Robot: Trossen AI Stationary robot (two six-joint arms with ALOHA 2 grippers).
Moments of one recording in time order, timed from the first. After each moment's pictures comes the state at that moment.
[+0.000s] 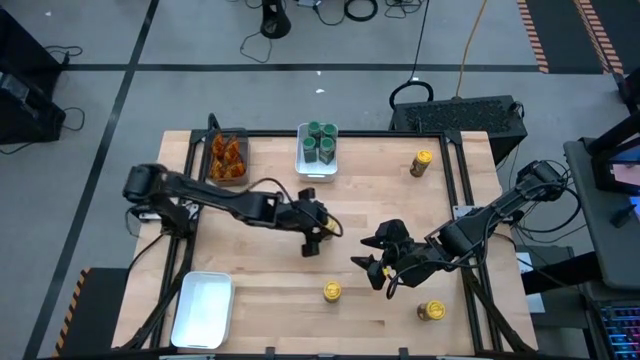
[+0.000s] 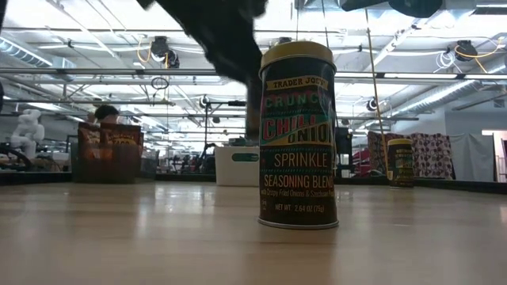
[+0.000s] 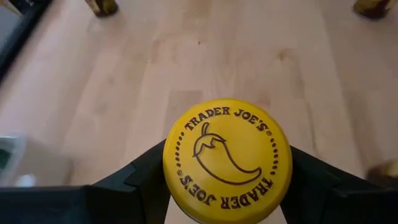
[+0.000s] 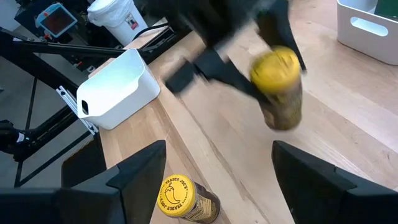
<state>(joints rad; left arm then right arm) -0.12 1.67 1.16 -0.21 -0.19 -0.05 0.56 1.39 1.16 -0.49 0.62 1.06</state>
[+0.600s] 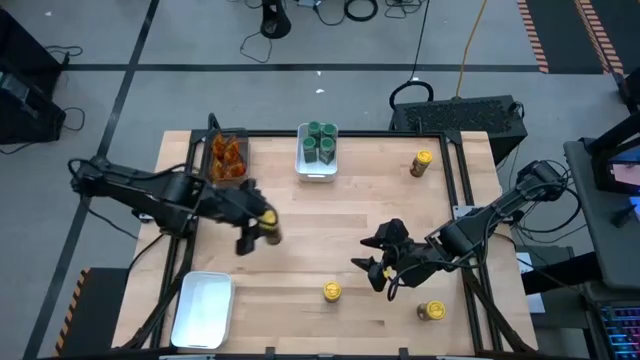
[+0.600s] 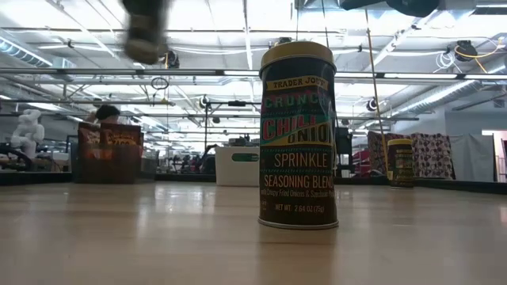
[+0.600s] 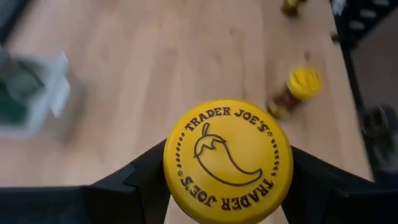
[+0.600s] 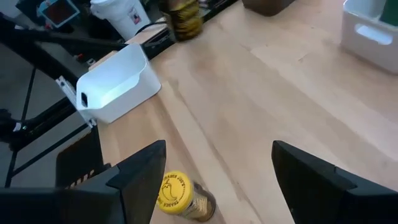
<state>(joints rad) -0.24 1.15 1.16 -0.79 -0.14 -0.28 0.56 1.39 1.16 -0.48 0.61 1.00</state>
